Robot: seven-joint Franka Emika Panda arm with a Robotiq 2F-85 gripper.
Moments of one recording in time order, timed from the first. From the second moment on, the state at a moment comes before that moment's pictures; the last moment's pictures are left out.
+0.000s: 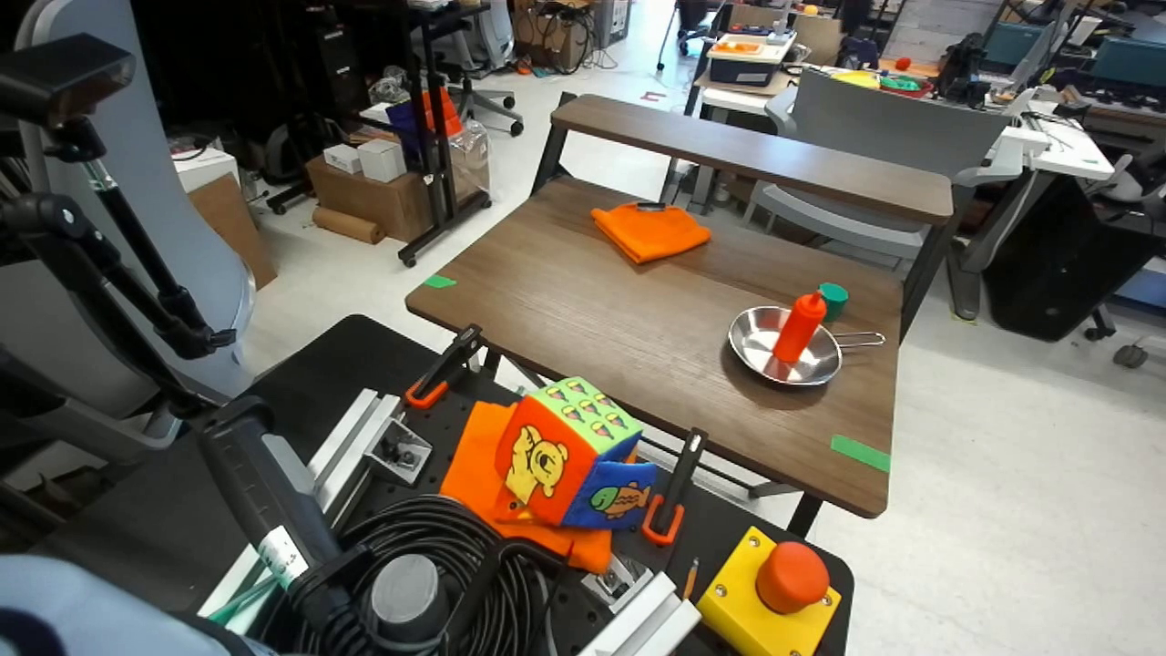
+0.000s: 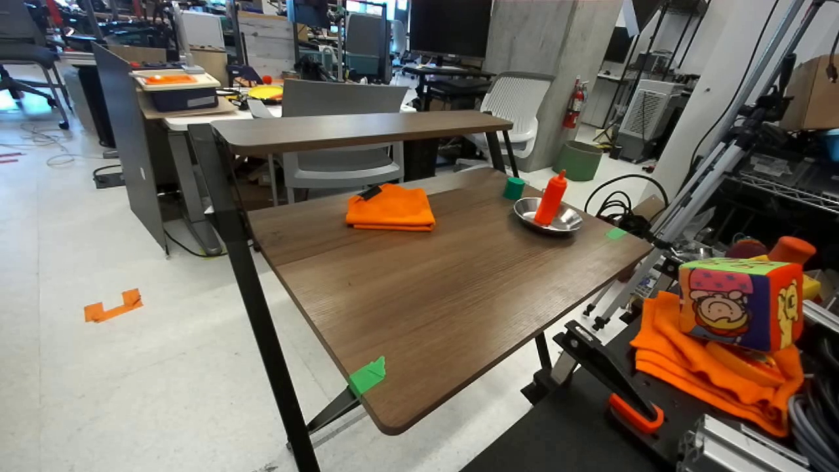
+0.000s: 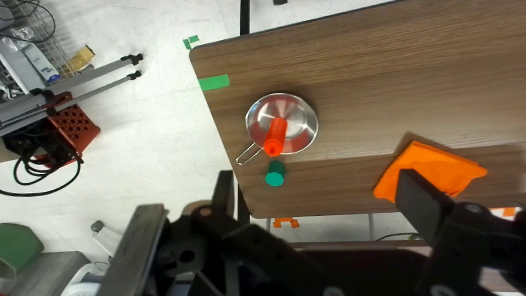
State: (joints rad) arm -0.16 -0.63 0.07 -2.66 -0.22 2.30 0.18
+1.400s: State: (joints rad) arm -0.18 0.40 -0.10 -2.04 -0.05 2.40 -0.19
